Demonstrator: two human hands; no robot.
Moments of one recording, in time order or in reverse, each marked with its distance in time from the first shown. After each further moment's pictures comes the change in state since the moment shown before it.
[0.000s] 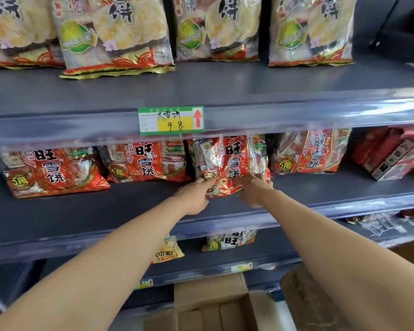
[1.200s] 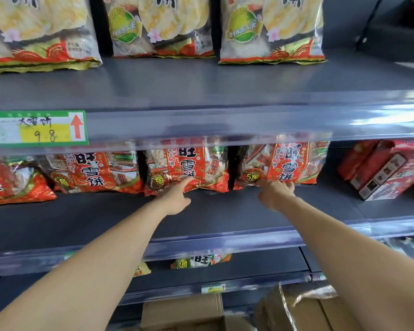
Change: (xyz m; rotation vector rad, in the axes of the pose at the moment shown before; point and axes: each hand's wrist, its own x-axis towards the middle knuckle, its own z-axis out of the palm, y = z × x) left_hand 0.096 0.053 0.022 -0.327 0.115 -0.195; right_hand 0.066 0.165 -0.004 -0.011 0.067 0.180
